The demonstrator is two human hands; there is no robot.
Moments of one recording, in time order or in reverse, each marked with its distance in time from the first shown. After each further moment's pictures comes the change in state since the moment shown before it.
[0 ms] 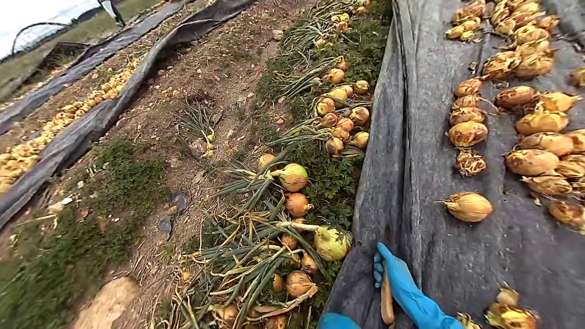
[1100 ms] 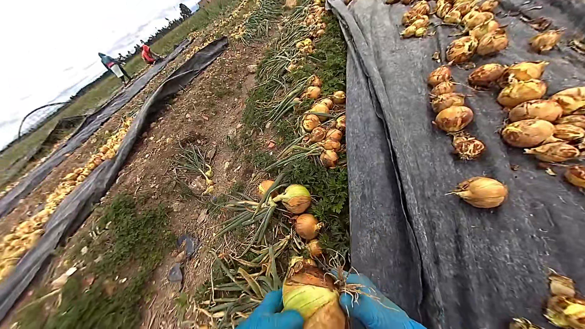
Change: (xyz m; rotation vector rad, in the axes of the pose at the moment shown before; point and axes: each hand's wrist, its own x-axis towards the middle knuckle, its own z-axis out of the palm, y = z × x) left_hand -0.152 -0.108 -0.112 -1.117 0.376 0.265; right_hand -0.132 -0.079 0.096 -0.193 -0.667 -0.604
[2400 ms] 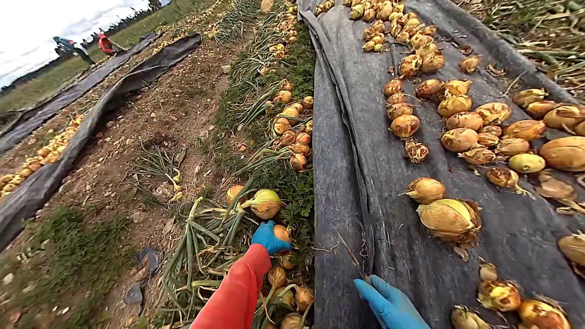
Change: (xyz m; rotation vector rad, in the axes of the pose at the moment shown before) left_hand 0.244 -0.024 -0.046 1.039 0.310 -0.287; right_hand -0.054 0.067 -0.076 -0.212 0.434 0.532
